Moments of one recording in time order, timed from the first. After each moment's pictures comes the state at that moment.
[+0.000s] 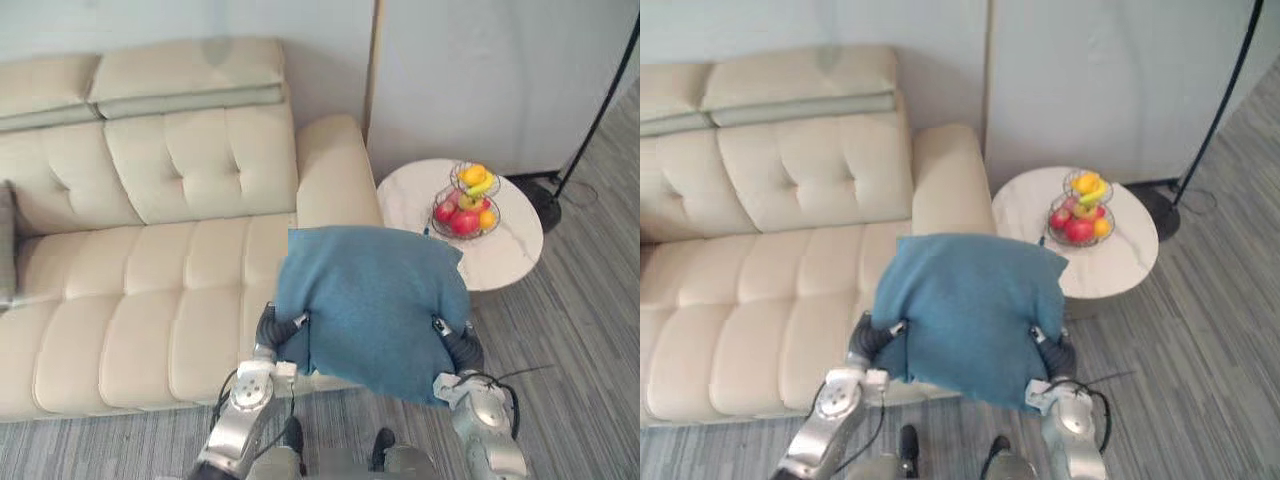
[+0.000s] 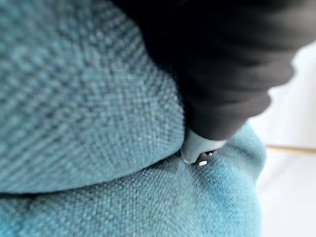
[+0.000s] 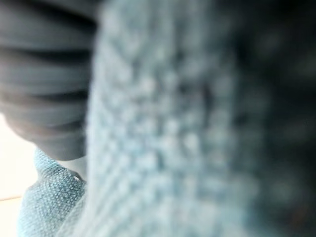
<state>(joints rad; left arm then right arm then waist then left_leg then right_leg) 0.15 0.13 -0.32 0.00 -0.20 -0.06 0.22 0.26 -0.07 -0.02 0.03 0.27 -0.12 -0.12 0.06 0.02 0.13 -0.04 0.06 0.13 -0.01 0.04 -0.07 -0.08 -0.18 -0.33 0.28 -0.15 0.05</state>
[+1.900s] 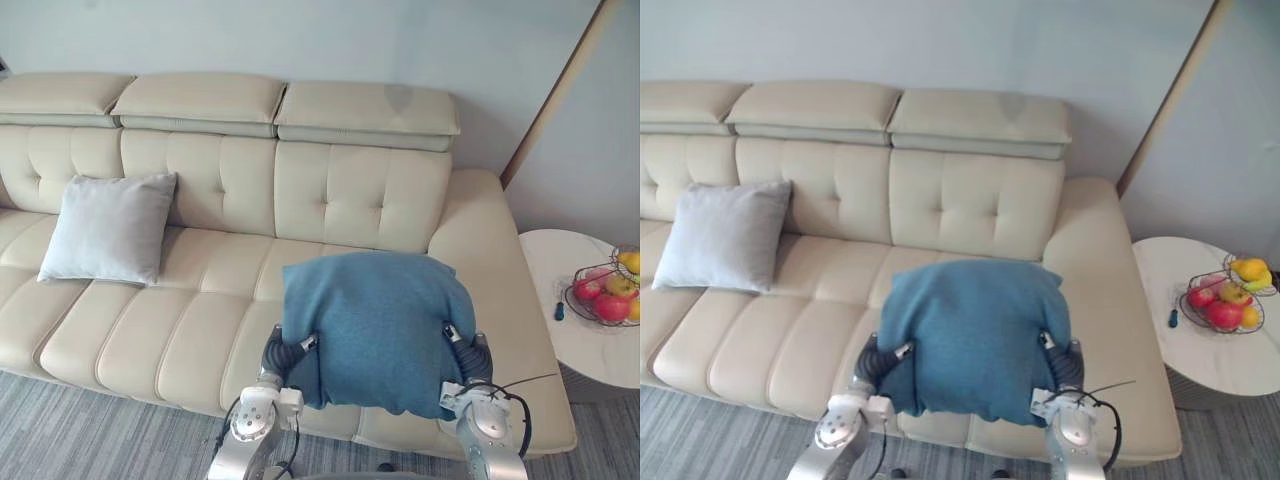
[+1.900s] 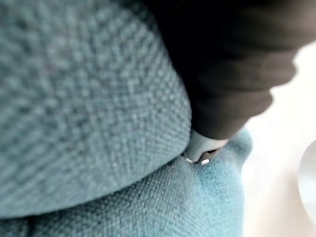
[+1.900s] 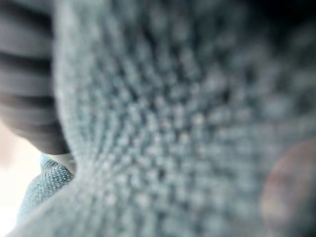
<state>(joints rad) 0.22 0.12 -0.38 0.01 -0.22 -0.06 0.18 0.23 -0.06 -0.07 0.10 0.07 -0.11 -0.21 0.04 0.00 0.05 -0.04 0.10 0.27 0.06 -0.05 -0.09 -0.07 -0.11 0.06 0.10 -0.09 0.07</state>
